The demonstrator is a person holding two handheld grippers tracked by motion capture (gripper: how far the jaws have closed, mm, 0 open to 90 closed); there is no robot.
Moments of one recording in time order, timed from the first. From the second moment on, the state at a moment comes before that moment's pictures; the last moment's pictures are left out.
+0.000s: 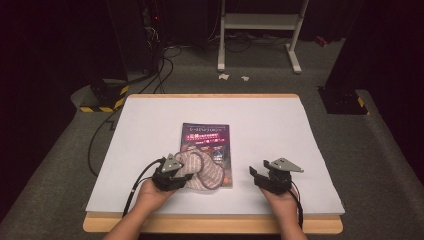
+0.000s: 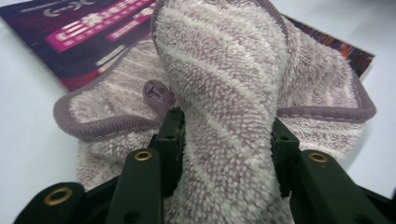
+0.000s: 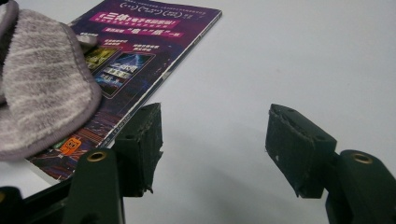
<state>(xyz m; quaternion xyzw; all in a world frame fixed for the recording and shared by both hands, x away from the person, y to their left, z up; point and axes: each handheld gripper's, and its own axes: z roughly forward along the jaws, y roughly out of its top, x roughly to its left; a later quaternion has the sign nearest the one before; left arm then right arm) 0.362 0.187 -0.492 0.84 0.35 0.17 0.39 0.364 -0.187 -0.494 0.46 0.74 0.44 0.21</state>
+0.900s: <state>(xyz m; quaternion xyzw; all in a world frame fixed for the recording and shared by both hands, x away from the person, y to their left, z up) 0.406 0.205 -0.472 0.81 0.38 0.21 0.40 0.364 -0.187 -0.495 0.46 0.74 0.44 0.21</state>
